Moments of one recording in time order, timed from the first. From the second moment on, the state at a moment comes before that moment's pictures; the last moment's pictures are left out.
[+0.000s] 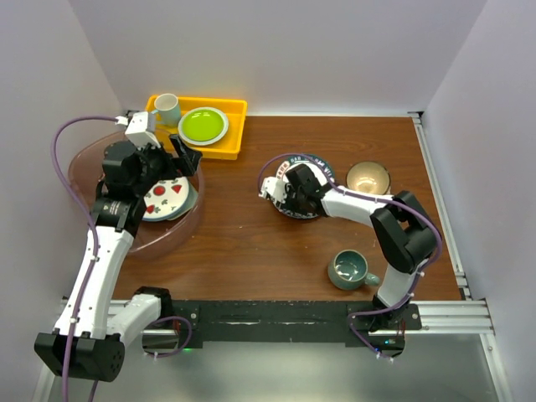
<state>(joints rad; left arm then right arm) -0.09 0.96 1.05 -0.34 0.21 -0.34 0.64 1.79 1.06 -0.22 0.04 -0.69</state>
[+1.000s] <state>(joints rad) -0.09 1.09 0.97 -0.23 0.41 -0.72 0.65 1.55 1.11 -0.44 -0.09 -0.77</state>
